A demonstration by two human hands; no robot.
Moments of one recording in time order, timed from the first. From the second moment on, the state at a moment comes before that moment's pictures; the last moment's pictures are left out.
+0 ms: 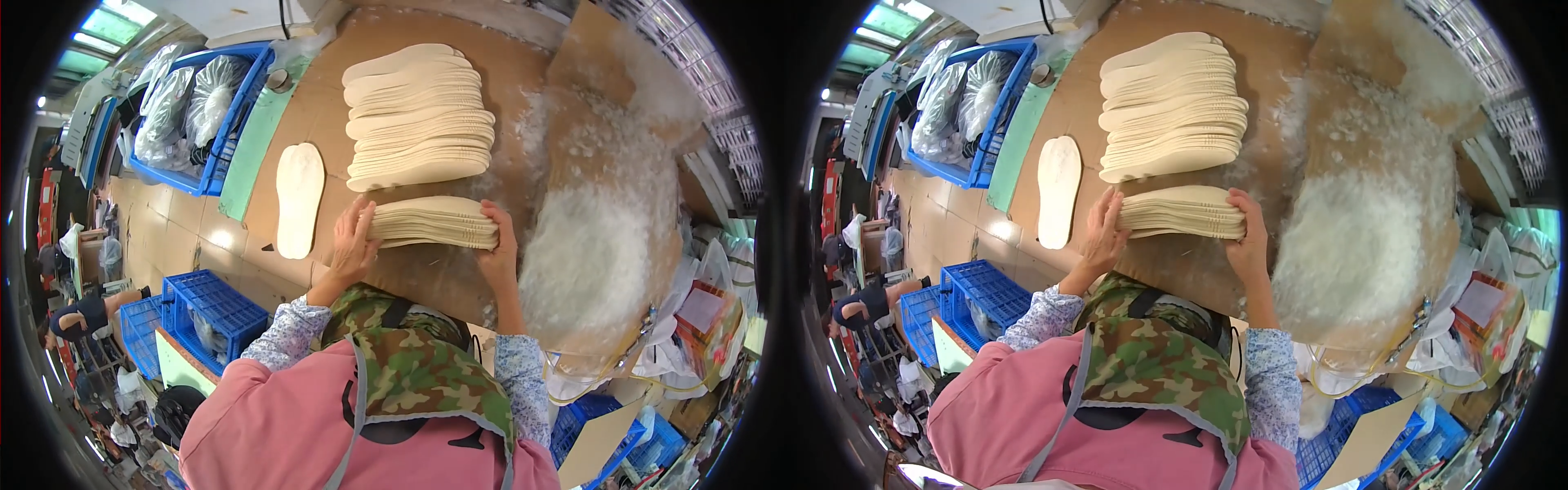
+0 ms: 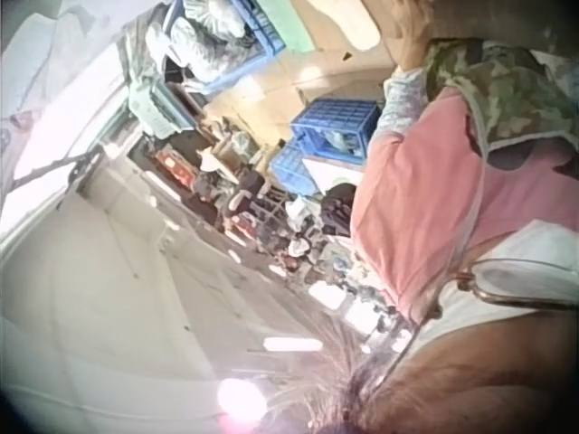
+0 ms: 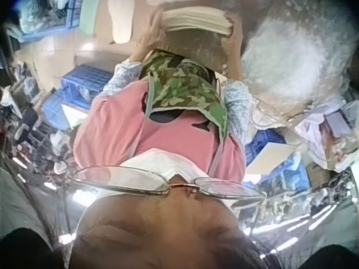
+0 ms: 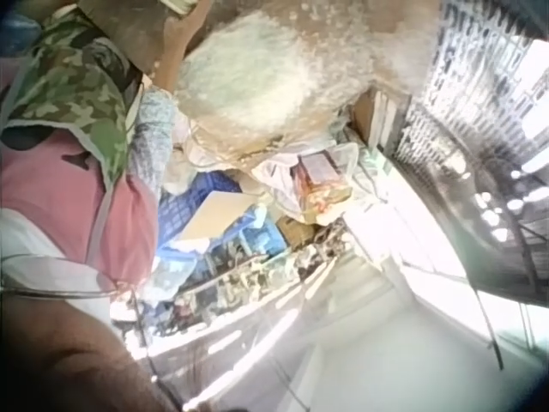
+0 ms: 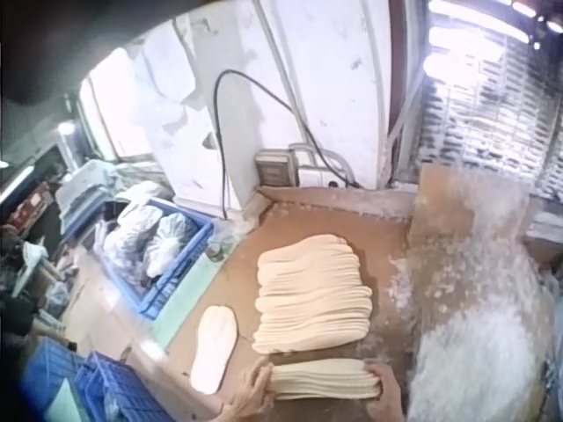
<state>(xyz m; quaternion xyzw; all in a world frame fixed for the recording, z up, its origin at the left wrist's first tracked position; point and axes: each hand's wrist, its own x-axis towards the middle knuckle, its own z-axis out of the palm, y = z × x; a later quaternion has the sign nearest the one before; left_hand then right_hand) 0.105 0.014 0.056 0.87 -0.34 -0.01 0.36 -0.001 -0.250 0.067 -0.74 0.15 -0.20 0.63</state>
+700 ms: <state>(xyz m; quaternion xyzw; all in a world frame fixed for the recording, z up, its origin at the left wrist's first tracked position) 0.102 0.033 0.056 0.78 -0.16 -0.17 0.57 -0.017 -0.250 0.068 -0.90 0.18 -0.17 0.37</state>
